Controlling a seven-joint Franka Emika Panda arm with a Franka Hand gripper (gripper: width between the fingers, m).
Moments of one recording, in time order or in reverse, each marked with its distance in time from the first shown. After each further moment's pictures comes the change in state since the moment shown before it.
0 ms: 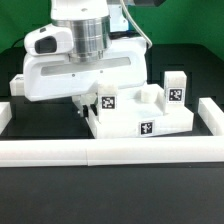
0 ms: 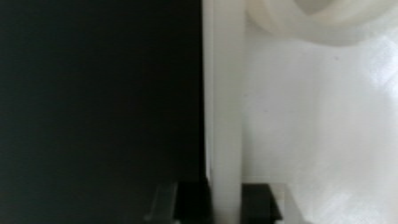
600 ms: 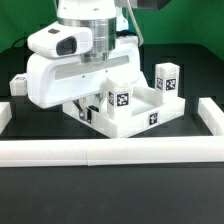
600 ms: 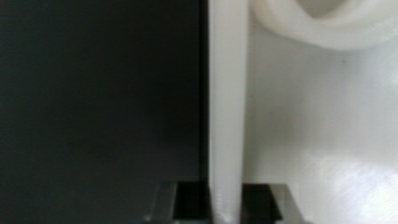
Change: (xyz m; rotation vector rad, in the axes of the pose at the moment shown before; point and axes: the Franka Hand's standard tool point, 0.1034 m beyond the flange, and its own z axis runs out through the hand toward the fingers) arm 0.008 0.004 -0.001 -0.061 -0.019 -0.518
